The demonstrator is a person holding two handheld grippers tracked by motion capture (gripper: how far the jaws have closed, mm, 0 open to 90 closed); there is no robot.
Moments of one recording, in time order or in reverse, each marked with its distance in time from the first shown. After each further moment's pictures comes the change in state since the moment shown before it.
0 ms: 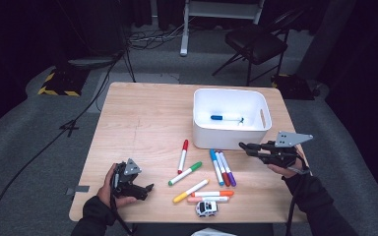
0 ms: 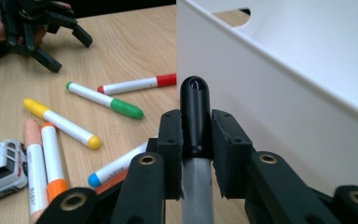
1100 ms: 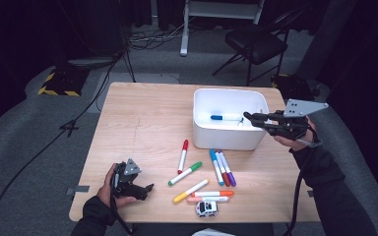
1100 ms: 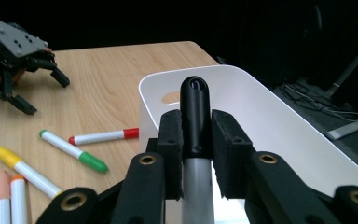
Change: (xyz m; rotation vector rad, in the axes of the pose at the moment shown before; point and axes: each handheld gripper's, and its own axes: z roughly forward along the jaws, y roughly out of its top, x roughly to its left) left arm 0.000 0.000 0.000 0.000 0.000 0.000; right arm -0.028 0.093 -0.021 -0.025 -0.065 -0.103
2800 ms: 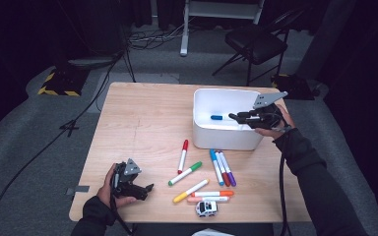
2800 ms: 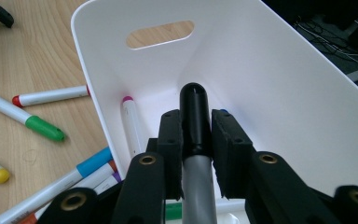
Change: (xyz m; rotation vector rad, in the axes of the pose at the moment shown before) left arm 0.000 0.000 0.000 -0.005 0.005 0.000; right arm -0.029 -0.013 0.074 0.271 -0.005 -0.004
